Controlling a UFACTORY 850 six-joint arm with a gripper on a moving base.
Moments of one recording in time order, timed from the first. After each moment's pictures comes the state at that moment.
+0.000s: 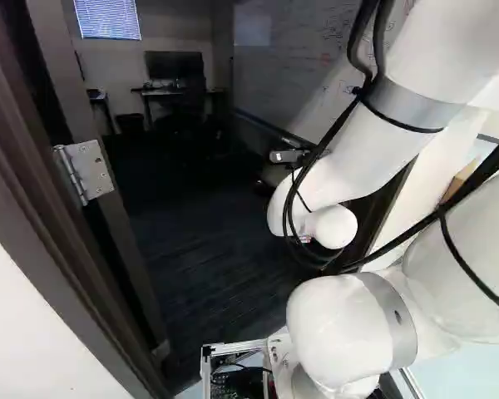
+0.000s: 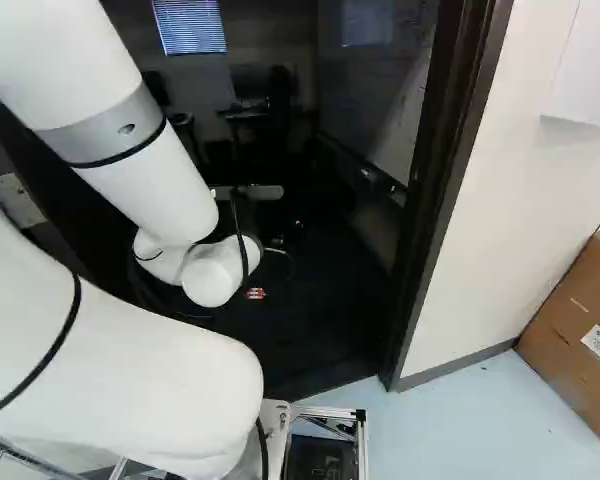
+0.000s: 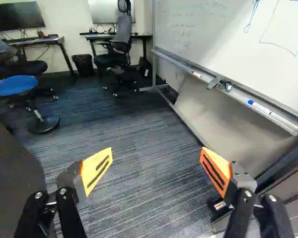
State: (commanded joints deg) arm 0.0 16.0 -5.0 0.0 50.0 0.0
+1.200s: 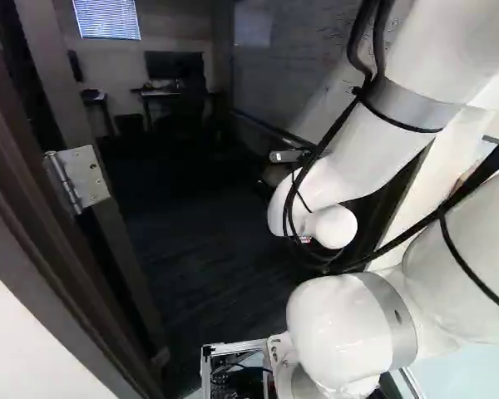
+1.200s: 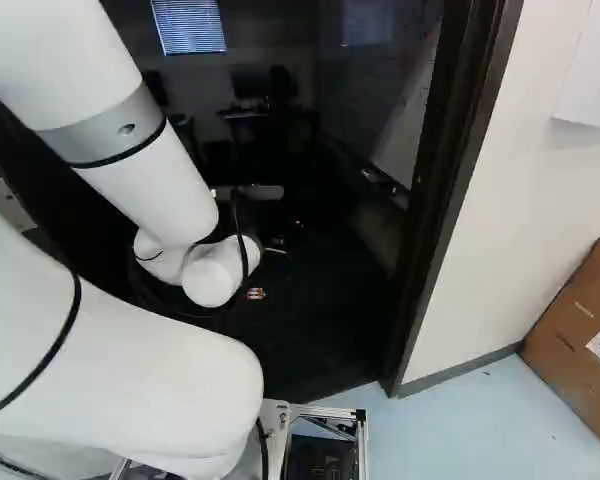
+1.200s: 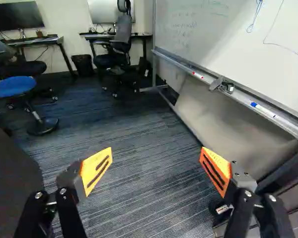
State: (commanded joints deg) arm 0.0 16.0 -5.0 0.0 50.0 0.0
